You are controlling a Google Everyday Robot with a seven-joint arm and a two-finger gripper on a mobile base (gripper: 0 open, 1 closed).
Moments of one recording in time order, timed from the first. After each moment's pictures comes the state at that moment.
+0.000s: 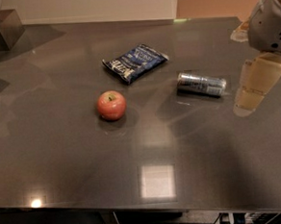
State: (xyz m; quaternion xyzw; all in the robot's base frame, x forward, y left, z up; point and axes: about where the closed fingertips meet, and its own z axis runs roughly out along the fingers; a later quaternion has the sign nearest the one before) arm 0.459 -0.194 0.980 -0.61 0.78 -0.02 0.17
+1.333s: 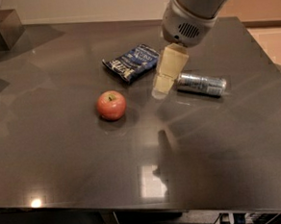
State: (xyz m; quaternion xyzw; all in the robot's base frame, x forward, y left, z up) arm 0.531 -0.061 0.966 -0.62 0.75 0.05 0.21
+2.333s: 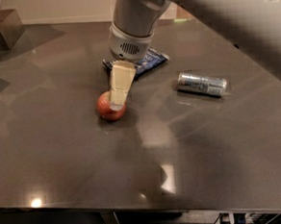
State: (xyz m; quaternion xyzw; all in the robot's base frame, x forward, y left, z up) arm 0.551 0.040 0.925 -0.68 0.71 0.06 0.18
